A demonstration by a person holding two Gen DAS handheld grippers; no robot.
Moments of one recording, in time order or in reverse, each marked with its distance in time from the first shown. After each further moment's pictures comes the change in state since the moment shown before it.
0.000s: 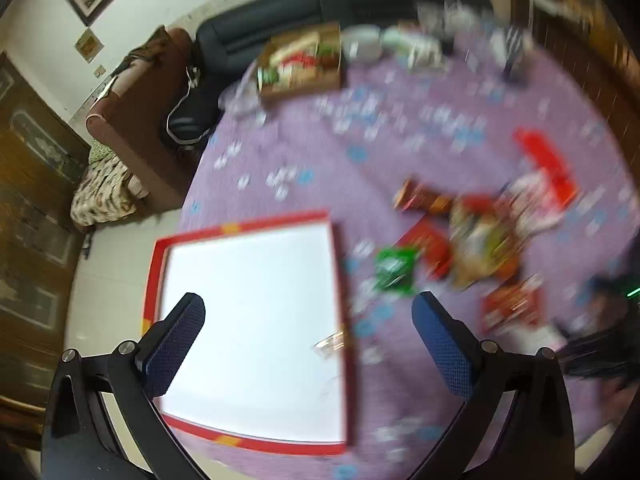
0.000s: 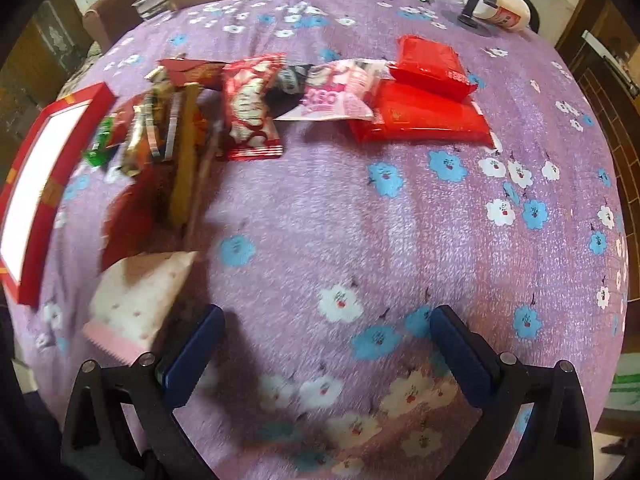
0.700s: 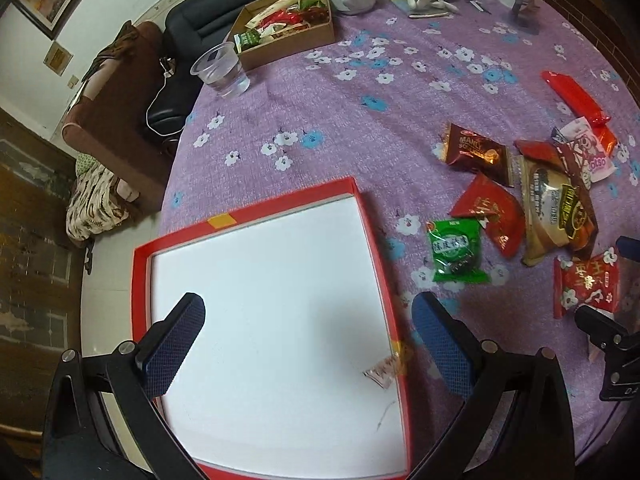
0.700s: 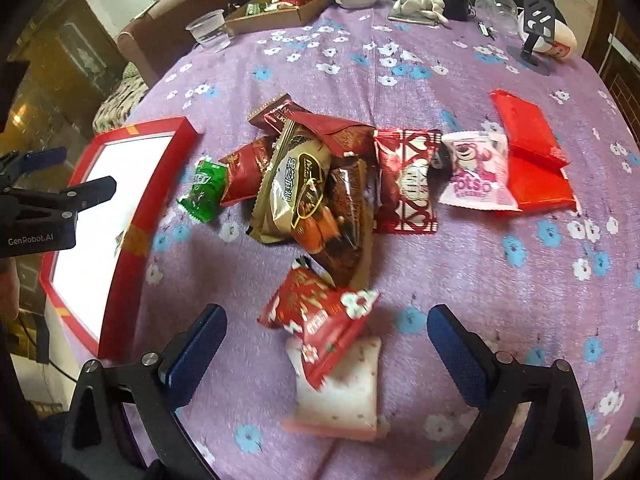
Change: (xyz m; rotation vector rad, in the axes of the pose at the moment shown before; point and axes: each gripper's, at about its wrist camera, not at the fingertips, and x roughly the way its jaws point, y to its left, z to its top) left arm 0.066 0.009 0.009 0.114 0.052 -0.027; right arm -0.011 0.076 0.041 0.016 -0.053 0.136
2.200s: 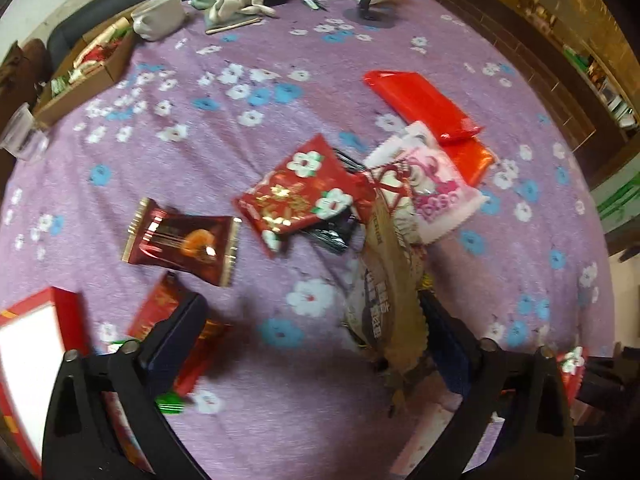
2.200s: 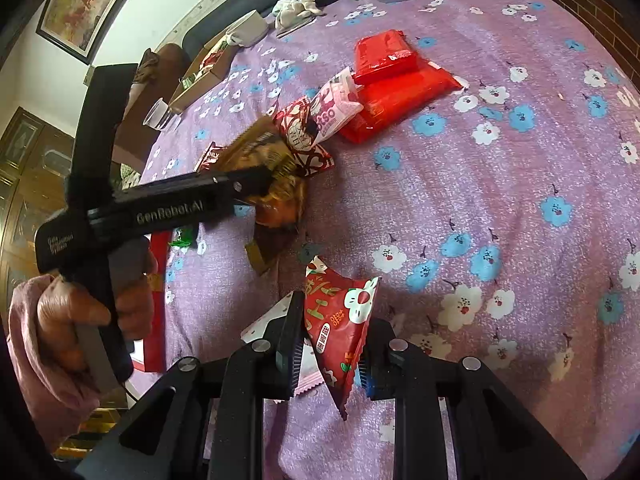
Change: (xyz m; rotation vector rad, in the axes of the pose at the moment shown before) left arm 0.002 -0.162 0.057 0.075 -0.040 -0.467; right arm -0.037 -0.107 -0.068 0.390 -0.074 0.206
